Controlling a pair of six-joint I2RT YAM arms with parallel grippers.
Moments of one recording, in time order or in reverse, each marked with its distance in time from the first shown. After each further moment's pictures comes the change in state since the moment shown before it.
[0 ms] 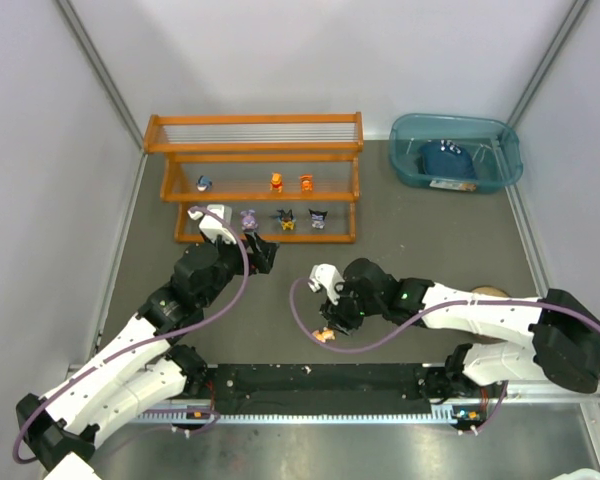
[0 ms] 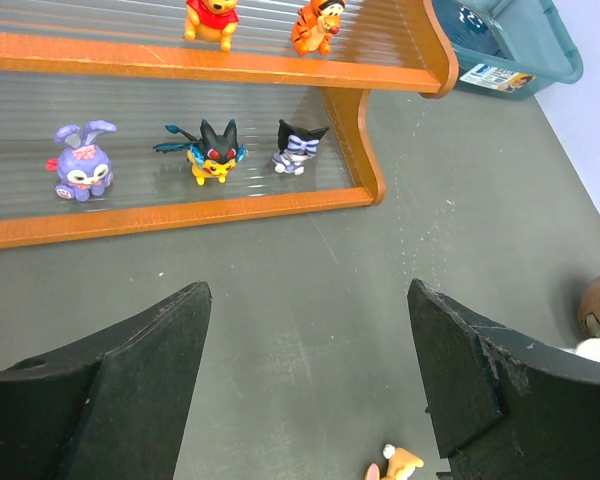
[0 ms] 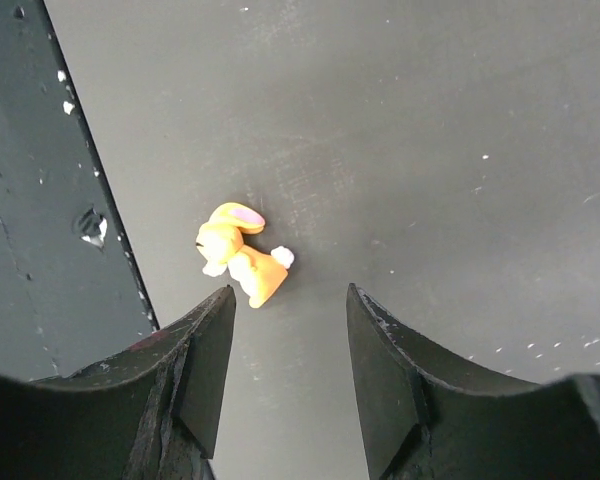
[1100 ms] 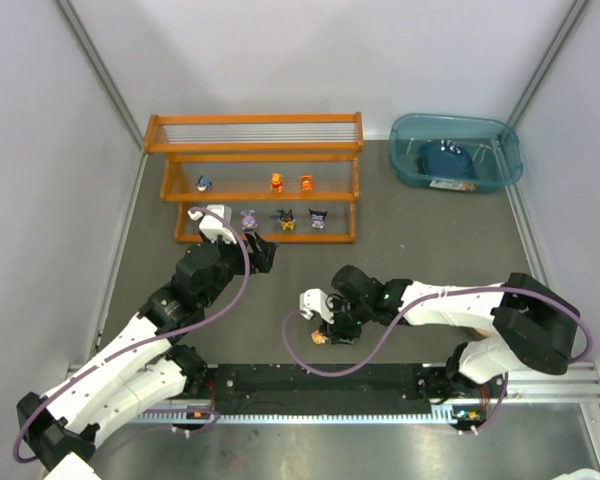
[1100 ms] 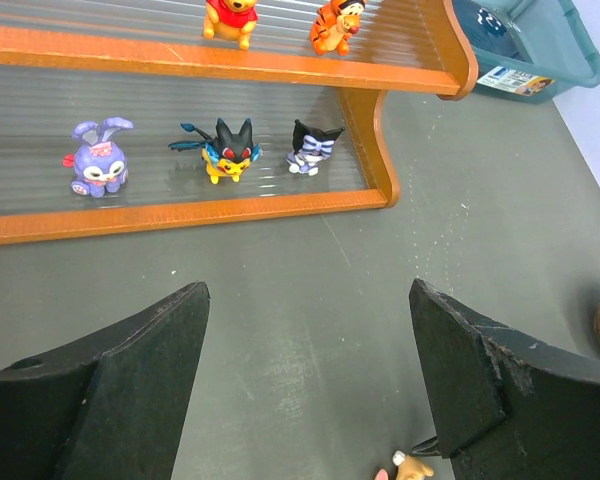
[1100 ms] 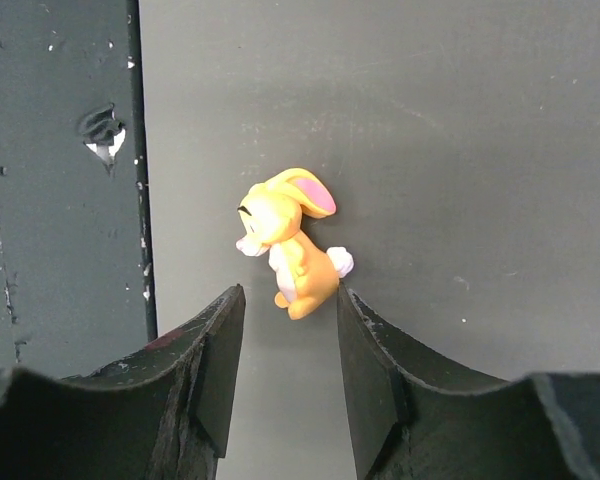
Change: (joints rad) left arm 0.000 0.006 -0.005 -0.002 -0.031 0.000; right arm 0.009 0.167 0.001 -0.006 -0.180 -0.341
